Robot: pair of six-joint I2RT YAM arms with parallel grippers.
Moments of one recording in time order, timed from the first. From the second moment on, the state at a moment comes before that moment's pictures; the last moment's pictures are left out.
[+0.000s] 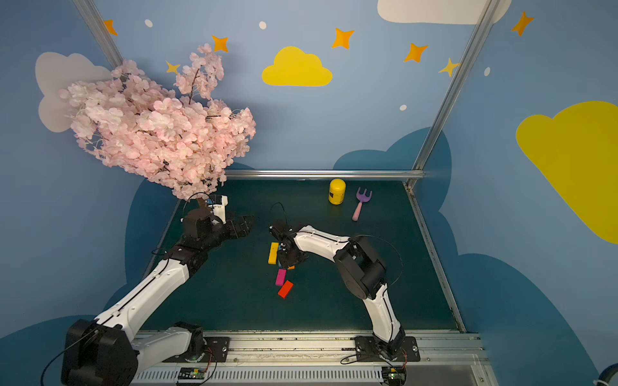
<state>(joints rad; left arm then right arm) -0.21 1.16 0.77 -0.02 0.23 -0.39 0.91 2.09 1.55 -0.85 -0.02 0.39</state>
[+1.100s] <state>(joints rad) -0.21 1.15 0.76 -0.02 0.24 -0.39 0.91 1.97 1.46 -0.87 0.10 0.44</state>
